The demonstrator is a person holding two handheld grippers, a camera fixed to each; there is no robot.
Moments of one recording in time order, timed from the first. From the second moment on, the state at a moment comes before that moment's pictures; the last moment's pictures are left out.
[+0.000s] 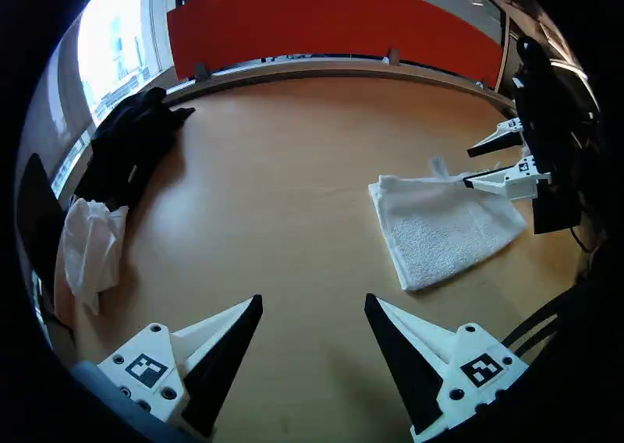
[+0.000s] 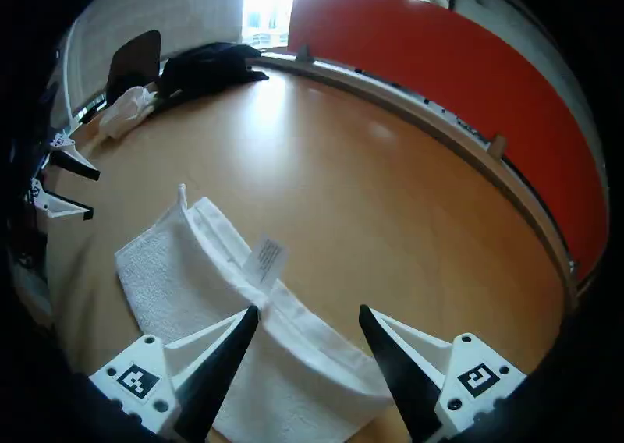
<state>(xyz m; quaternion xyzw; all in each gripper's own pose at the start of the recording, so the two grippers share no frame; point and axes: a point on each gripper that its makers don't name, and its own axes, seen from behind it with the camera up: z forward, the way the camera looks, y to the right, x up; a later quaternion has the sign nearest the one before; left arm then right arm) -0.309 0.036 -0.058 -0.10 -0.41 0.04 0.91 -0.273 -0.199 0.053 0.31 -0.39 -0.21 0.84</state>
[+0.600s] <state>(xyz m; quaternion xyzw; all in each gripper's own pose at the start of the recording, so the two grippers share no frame) -0.308 0.039 -0.060 -0.10 -0.41 0.04 0.91 -0.272 -0.192 0.041 0.31 -0.39 -0.21 0.84</state>
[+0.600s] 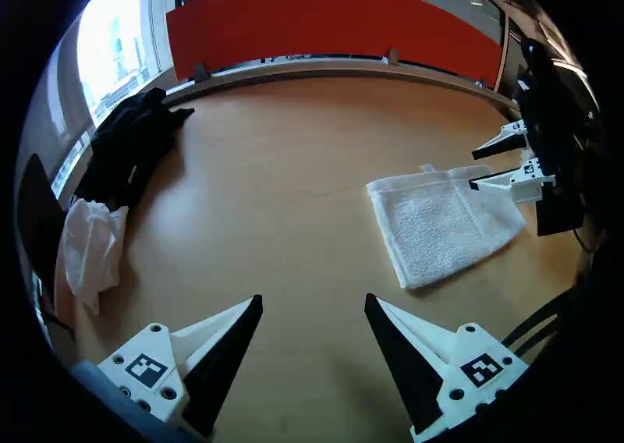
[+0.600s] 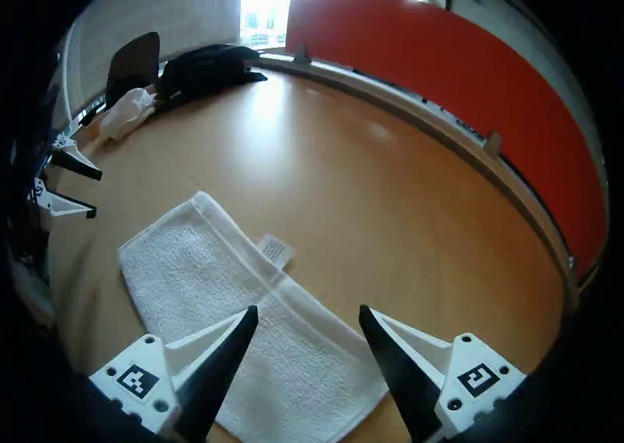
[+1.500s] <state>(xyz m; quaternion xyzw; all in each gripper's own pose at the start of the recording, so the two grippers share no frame) -0.307 0.034 -0.071 -0.06 -0.41 0.01 0.91 -0.268 -0.136 -0.025 0.29 -0.41 -0.18 0.85</state>
